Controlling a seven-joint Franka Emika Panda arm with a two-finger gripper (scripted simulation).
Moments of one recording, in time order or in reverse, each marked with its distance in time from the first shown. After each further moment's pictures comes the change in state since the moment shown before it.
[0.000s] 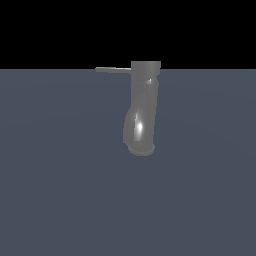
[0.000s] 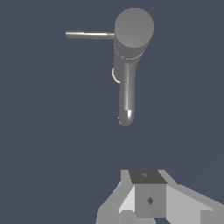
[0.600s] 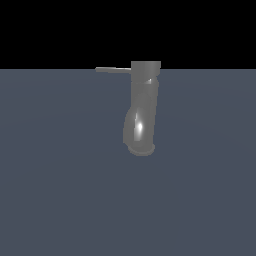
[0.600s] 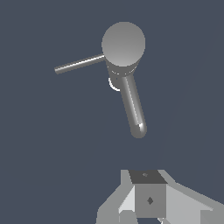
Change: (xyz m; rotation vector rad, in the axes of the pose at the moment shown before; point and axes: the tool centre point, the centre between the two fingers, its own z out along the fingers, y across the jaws) arm 0.056 -0.018 0.016 0.046 -0.020 0.285
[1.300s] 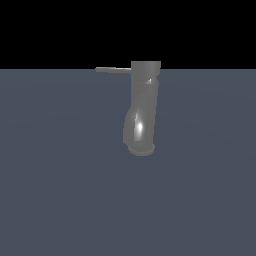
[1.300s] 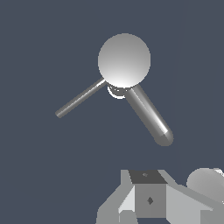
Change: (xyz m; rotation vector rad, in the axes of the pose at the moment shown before) arm 0.058 -0.039 0.033 0.020 -0.021 0.356
